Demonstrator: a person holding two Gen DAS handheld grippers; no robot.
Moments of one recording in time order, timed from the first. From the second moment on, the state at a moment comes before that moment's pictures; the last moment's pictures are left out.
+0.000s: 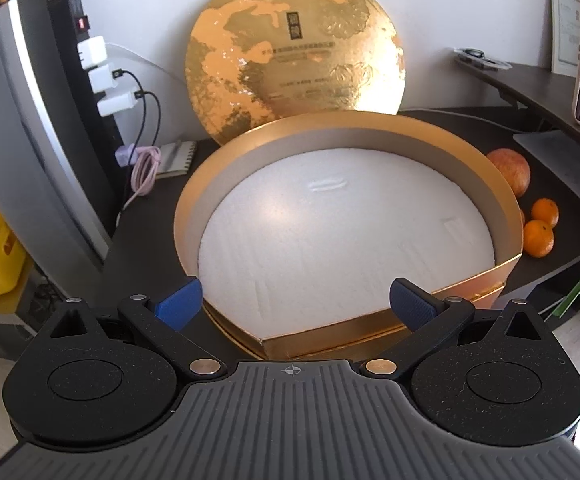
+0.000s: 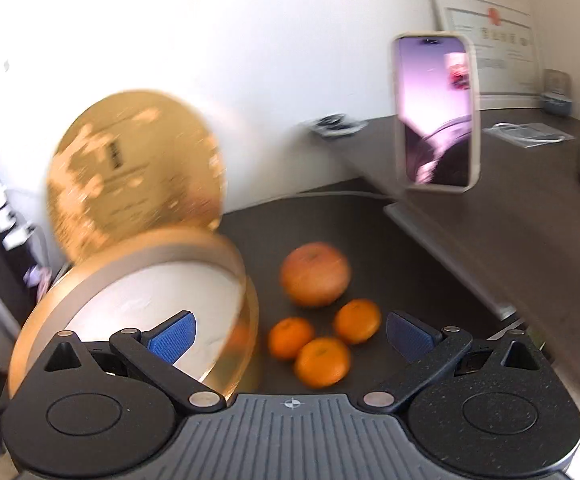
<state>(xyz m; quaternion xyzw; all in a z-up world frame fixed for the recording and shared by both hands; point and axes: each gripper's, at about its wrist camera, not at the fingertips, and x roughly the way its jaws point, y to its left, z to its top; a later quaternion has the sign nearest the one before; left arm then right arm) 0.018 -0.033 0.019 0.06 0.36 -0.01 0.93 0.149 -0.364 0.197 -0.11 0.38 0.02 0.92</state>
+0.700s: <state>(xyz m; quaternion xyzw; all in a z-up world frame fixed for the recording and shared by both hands) 0.019 -0.038 0.016 0.05 0.37 -0.02 0.93 0.136 -0.334 0.175 -0.14 0.42 0.02 0.89</state>
